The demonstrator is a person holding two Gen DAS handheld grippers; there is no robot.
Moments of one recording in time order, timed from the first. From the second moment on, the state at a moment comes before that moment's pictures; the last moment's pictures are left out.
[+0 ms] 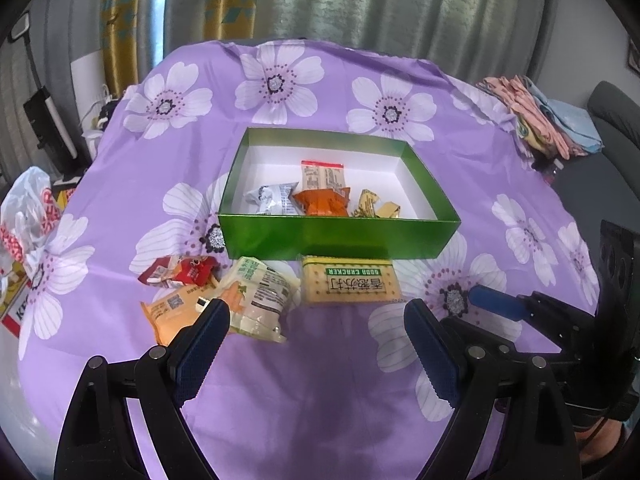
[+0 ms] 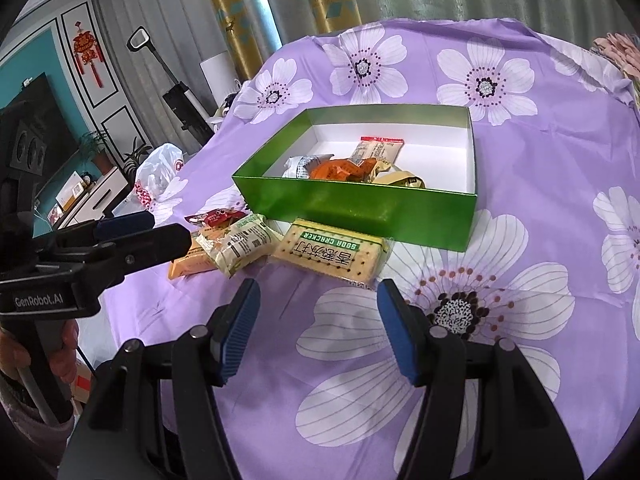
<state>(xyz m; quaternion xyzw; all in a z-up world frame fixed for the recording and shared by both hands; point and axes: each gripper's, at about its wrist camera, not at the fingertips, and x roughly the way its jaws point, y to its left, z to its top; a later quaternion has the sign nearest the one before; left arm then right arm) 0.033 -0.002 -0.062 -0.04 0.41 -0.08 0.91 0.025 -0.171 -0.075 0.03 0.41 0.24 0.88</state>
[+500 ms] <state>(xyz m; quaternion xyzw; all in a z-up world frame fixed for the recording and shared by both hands) 0.053 0.006 -0.095 -0.17 0.44 -0.18 0.86 0.037 -0.178 -0.101 0.04 0.44 0.23 0.87</state>
